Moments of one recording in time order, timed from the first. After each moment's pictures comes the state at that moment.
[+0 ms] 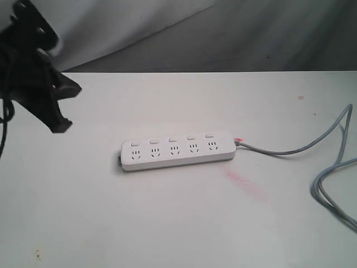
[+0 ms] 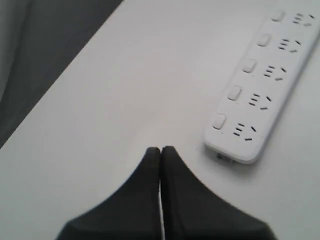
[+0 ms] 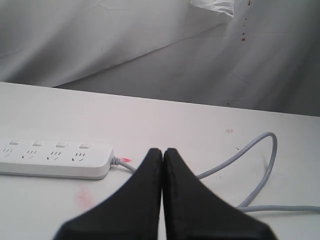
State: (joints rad) left arm -0.11 1.44 -0.97 -0.54 0.47 1.21; right arm 0.17 0.14 0.00 0.18 0.08 -0.21
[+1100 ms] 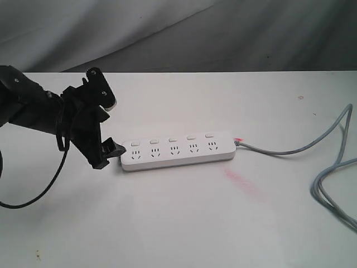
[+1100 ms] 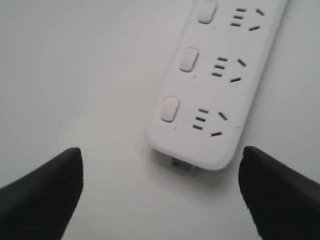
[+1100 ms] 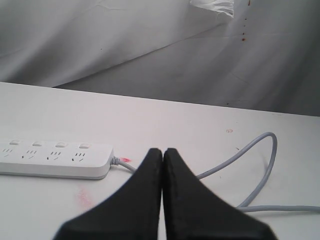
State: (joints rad) left arm -0.16 1.78 -0.97 -0.85 0.36 1.58; right arm 0.17 0.14 0.00 0.18 0.08 -0.21
